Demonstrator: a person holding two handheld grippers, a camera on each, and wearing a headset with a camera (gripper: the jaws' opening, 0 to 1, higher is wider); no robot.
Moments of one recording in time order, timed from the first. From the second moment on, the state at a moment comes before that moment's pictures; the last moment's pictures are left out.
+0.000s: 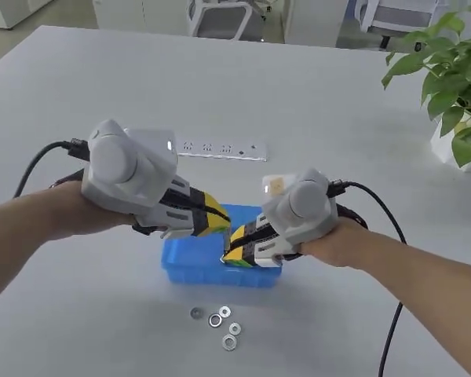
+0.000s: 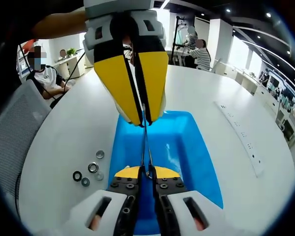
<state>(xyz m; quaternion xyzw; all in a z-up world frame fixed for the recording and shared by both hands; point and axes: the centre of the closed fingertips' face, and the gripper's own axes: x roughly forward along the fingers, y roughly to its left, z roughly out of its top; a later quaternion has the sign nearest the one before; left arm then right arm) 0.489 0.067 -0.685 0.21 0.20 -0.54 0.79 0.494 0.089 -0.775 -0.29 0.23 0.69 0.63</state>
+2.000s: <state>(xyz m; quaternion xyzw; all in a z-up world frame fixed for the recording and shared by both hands) 0.449 0.063 -0.610 0.21 0.18 -0.54 0.79 0.470 0.042 -0.705 -0.24 0.22 0.61 0.72</state>
